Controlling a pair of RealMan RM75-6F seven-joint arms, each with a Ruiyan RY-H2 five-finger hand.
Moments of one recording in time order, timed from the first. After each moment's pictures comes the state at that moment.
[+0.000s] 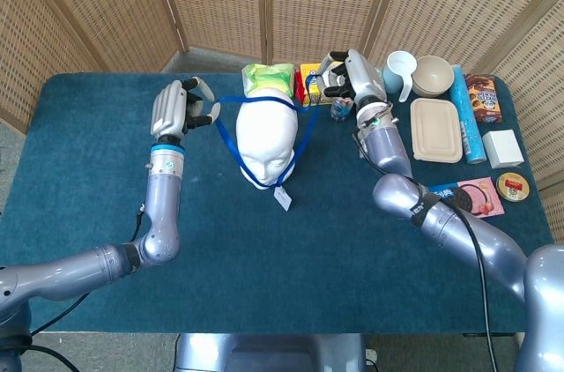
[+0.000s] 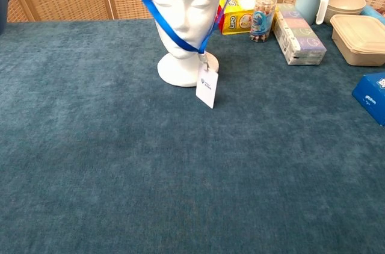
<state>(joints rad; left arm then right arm) -1.02 -1.63 -0.61 -1.38 0.53 1.17 0.25 1.20 -1.42 0.54 -1.13 -0.32 0.66 -0.05</state>
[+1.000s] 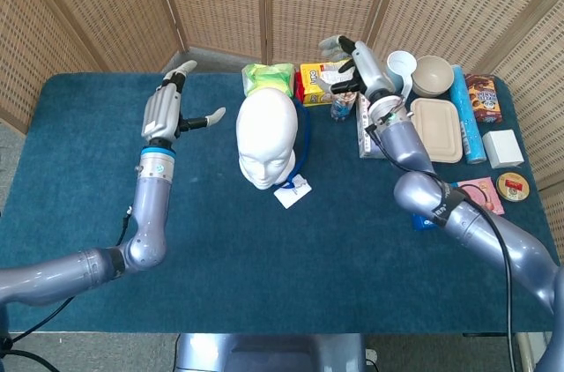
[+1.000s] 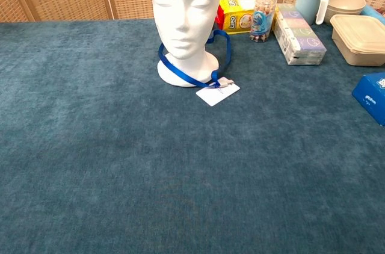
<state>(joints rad) -0.96 -1.53 -0.57 -1.50 0.53 1.17 0.31 1.12 -1.34 0.58 -1.18 -0.50 0.58 0.12</state>
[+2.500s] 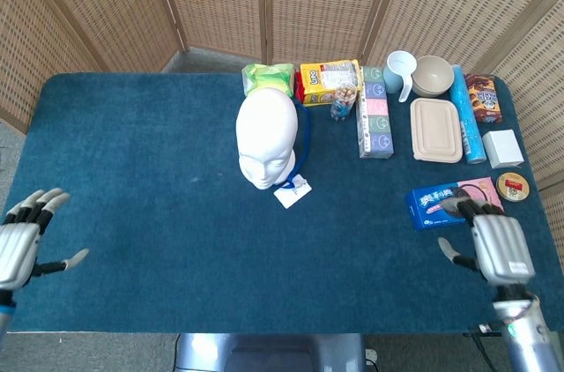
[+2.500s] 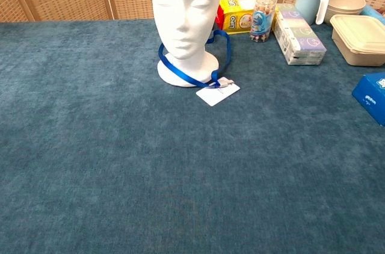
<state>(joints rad) -0.17 -0.99 0.08 -1.87 1.41 1.52 0.11 0.22 -0.96 0.01 -2.09 -1.37 1.52 -0.24</state>
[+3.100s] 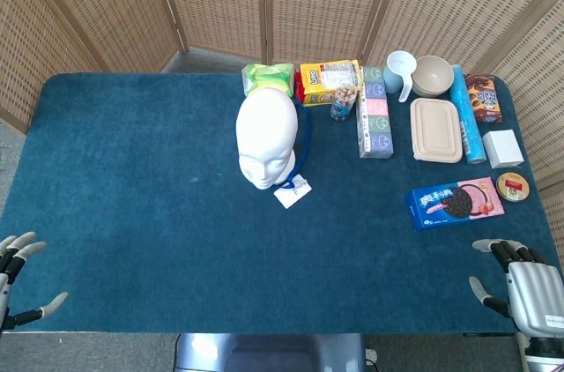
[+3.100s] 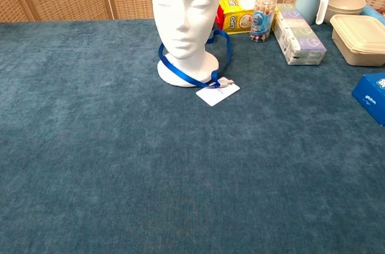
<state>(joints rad) 0.02 -0.97 0.18 -1.92 1.55 1.65 0.05 0.04 -0.96 -0.09 -2.01 -1.54 1.65 -0.17</state>
